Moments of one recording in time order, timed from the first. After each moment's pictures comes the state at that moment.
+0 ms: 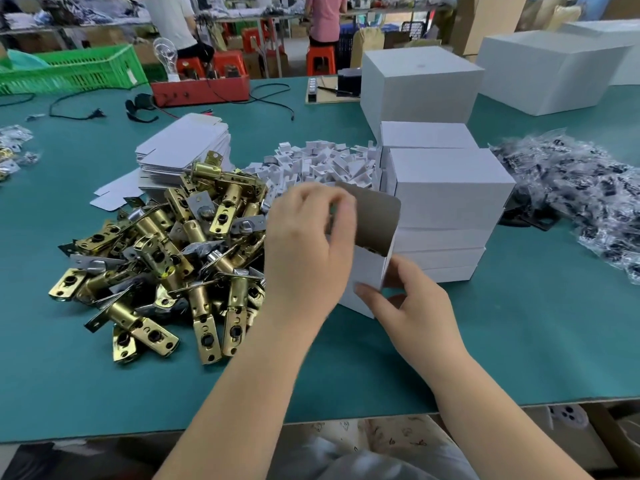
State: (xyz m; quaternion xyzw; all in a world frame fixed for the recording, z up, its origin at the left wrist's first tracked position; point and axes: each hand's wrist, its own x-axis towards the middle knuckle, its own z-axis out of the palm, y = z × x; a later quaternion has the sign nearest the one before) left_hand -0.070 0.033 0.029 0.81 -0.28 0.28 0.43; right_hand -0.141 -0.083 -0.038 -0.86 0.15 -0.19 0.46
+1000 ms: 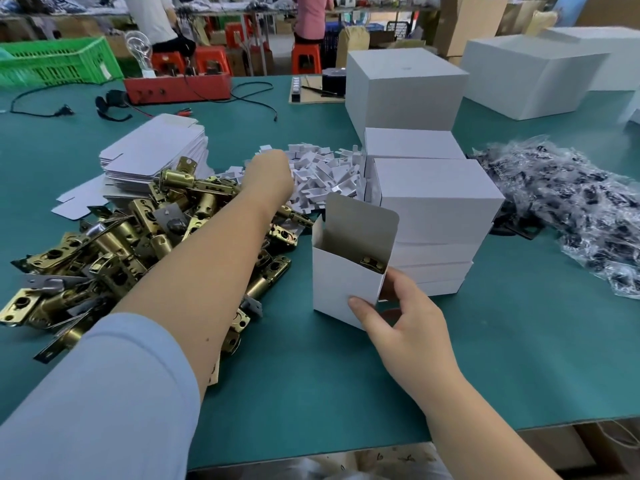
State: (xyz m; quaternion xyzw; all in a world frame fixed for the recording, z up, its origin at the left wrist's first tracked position) left_hand 0.128 -0.014 0.021 0.97 -0.18 0.07 0.15; right_hand -0.142 -0.090 -0.038 -0.83 0.14 -0.20 0.50
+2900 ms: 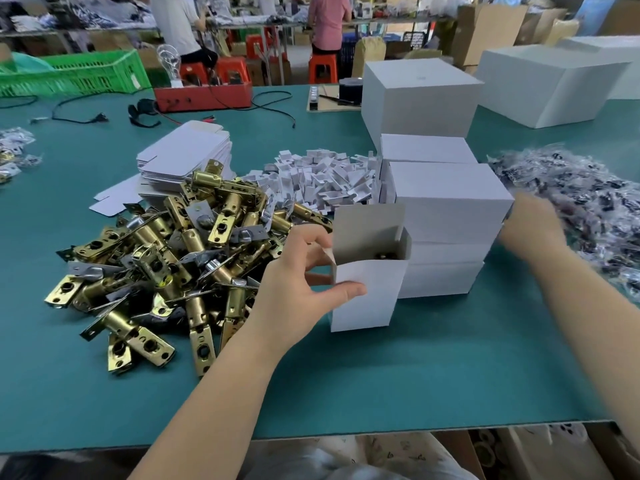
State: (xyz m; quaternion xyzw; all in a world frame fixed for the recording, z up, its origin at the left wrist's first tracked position) left_hand -0.052 0.059 -0.015 0.74 -0.34 0.03 0.58; right_hand -0.076 -0.286 -0.007 -0.95 0.28 -0.14 0.09
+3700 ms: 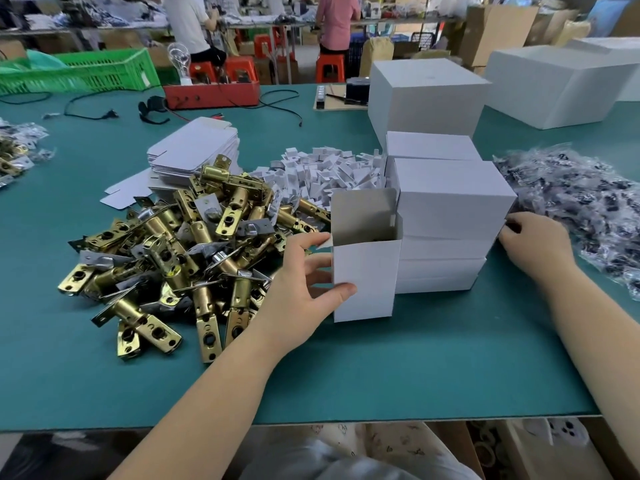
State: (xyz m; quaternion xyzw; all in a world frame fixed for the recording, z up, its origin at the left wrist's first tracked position) left_hand -0.056 0.064 -0.033 0.74 -0.30 -0.05 0.60; right_hand -0.092 -0.283 -0.027 -0.93 0.29 -0.19 0.12
